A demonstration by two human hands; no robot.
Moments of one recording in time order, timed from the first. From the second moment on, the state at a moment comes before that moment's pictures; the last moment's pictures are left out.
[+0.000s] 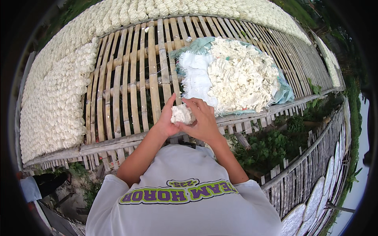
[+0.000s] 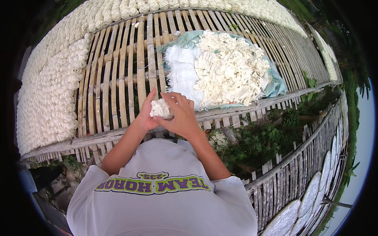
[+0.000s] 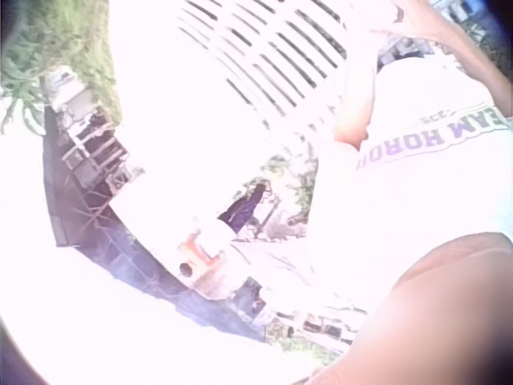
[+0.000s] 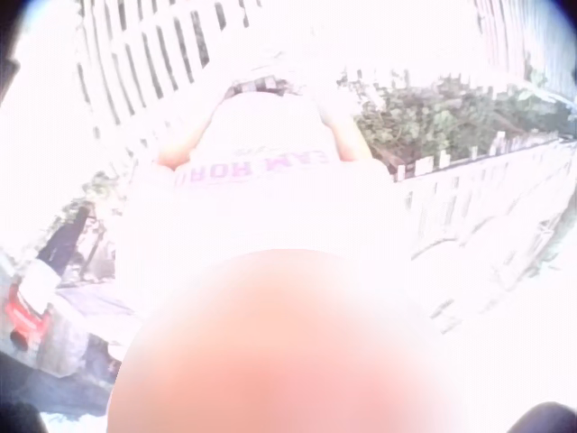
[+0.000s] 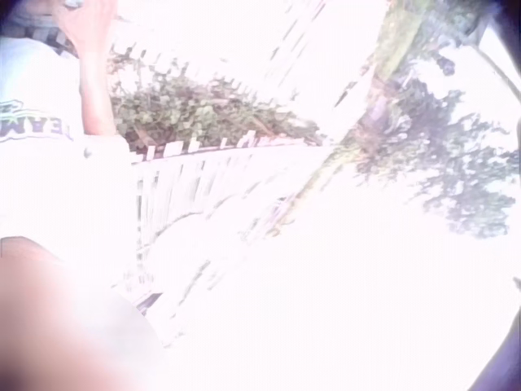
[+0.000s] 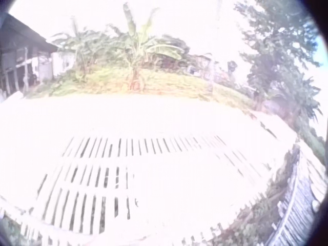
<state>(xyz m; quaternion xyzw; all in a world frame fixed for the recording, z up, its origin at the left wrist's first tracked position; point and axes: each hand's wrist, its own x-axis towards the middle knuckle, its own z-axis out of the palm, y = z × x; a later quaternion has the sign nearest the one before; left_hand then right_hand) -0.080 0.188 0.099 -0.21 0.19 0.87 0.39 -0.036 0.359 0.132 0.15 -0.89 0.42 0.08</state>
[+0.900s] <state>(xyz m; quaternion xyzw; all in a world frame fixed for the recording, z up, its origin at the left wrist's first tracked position) -0.072 0.189 0.101 -0.23 0.23 0.90 0.30 -0.056 0.293 0.105 0.10 -0.79 0.59 0.15</state>
